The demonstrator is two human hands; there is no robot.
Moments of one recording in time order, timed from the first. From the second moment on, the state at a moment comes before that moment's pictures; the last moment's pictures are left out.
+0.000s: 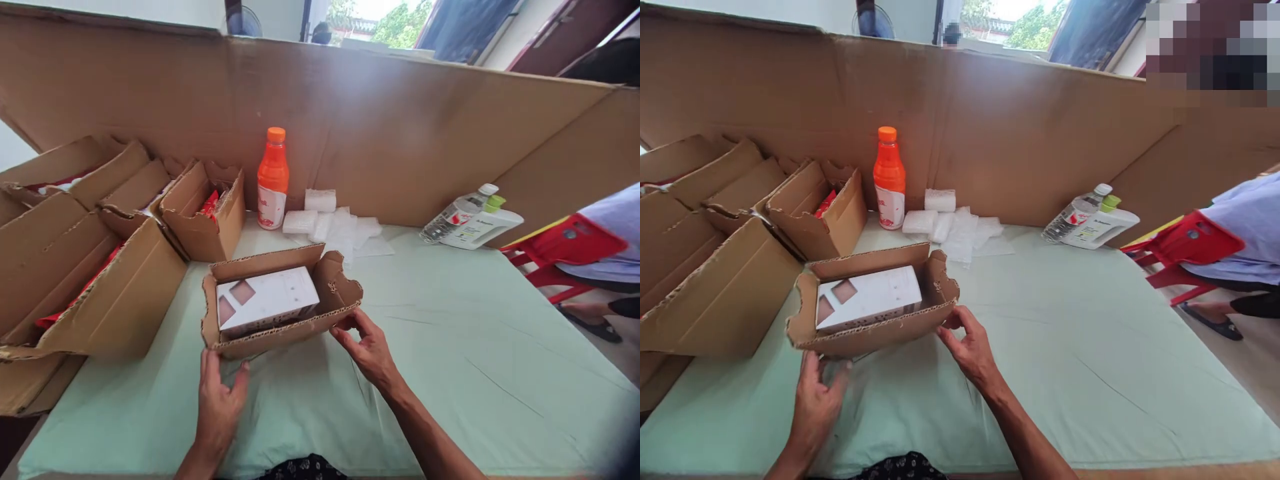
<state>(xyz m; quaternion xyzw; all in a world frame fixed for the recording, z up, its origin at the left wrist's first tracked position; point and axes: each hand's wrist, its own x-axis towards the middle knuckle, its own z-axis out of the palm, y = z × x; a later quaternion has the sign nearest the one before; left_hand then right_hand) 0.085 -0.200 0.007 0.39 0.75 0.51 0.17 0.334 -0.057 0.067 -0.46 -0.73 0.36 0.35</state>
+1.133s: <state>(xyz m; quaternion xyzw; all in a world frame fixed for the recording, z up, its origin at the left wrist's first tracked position) 0.053 -0.004 -0.030 0.38 0.70 0.59 0.12 0.283 0.222 0.082 -0.44 -0.78 0.10 0.43</state>
